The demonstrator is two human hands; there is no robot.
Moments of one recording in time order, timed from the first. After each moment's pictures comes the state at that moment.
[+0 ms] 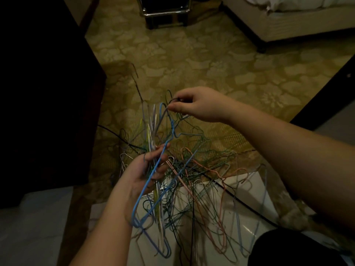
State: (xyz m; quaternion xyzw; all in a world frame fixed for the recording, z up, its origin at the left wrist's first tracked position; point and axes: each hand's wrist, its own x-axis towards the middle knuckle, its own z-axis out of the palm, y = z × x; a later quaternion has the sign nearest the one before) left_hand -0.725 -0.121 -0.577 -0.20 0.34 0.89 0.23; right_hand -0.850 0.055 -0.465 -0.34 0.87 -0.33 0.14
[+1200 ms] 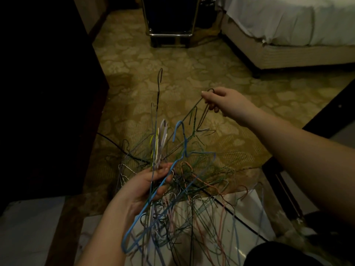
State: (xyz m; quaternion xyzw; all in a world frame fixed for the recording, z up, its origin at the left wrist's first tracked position) left_hand -0.699 -0.132 -0.553 -0.23 0.46 0.83 0.21; right_hand -0.879 0.069 -0.455 -0.15 0.88 -0.43 0.10
